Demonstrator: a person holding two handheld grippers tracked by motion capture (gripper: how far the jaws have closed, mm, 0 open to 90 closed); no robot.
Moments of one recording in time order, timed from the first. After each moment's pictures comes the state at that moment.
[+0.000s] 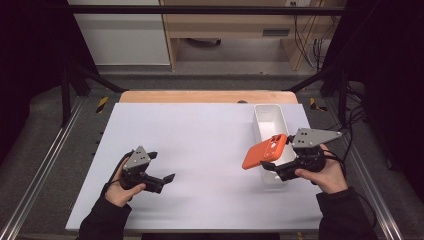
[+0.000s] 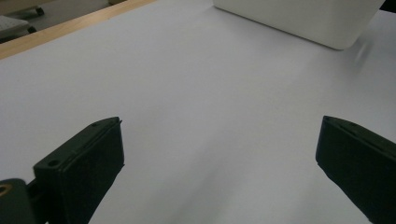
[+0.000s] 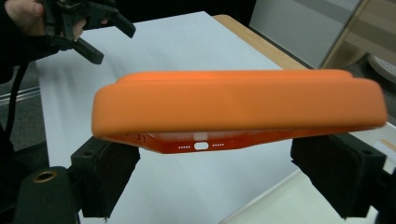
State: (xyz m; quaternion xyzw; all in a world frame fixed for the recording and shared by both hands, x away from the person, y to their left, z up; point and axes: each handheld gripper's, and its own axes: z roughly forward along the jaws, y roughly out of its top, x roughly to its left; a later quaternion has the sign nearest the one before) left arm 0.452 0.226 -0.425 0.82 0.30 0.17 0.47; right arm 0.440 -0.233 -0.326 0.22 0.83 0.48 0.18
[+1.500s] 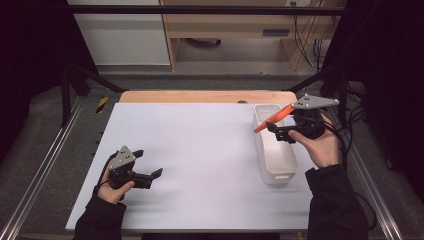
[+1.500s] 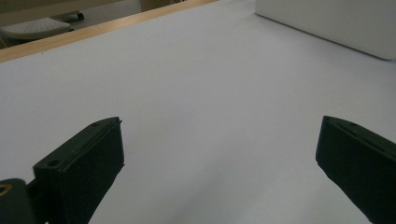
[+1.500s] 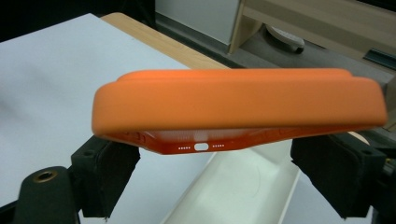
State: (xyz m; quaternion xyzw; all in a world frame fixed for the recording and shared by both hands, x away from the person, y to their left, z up) left arm 0.457 0.260 -0.441 0.78 0.34 0.20 0.48; right arm 0.498 -0.234 -0.295 0.38 0.78 0.42 0.27
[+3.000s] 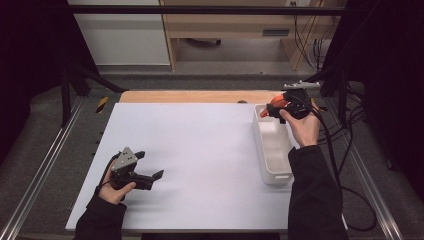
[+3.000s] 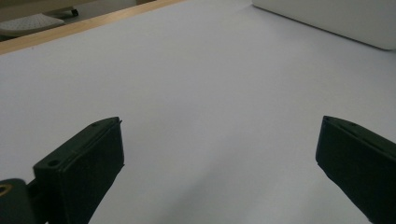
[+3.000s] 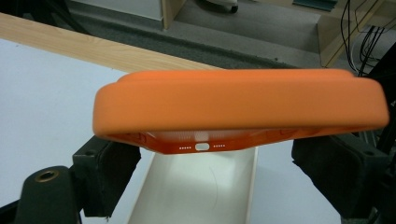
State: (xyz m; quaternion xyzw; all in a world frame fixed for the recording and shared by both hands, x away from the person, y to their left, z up) left arm 0.458 0.258 -0.447 0.79 0.33 0.20 0.47; right arm 0.578 -0.232 -0.323 0.53 0.71 0.35 0.30
